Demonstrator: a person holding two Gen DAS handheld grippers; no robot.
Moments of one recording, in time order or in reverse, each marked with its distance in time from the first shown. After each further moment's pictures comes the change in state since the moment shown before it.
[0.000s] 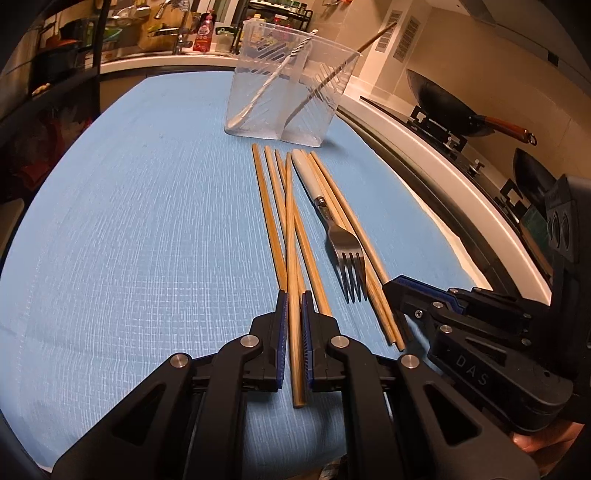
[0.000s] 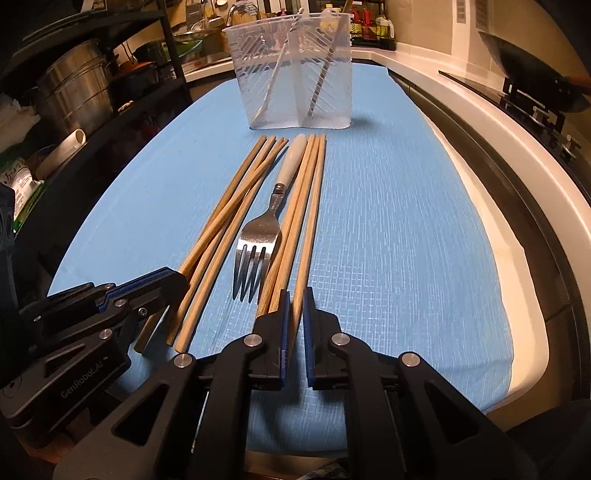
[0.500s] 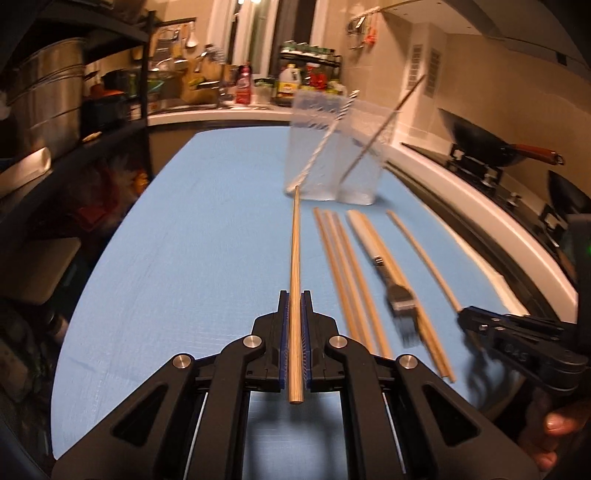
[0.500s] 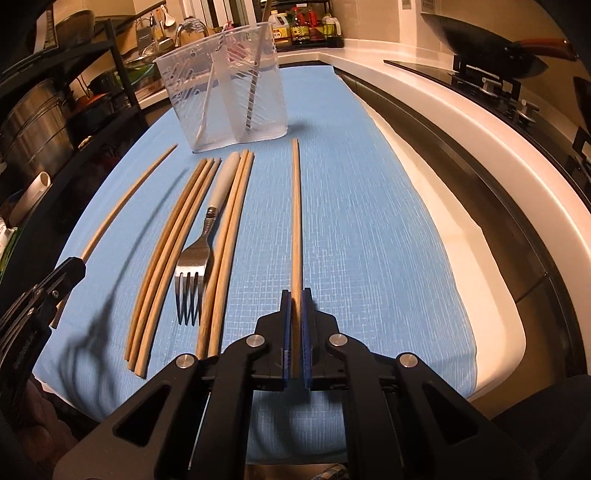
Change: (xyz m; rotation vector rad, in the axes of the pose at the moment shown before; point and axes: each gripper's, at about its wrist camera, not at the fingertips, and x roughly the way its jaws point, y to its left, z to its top) left arm -0.029 0.013 0.010 0.008 -0.186 0.241; right arm -0.005 -0.032 0.002 0.141 -0.030 -0.108
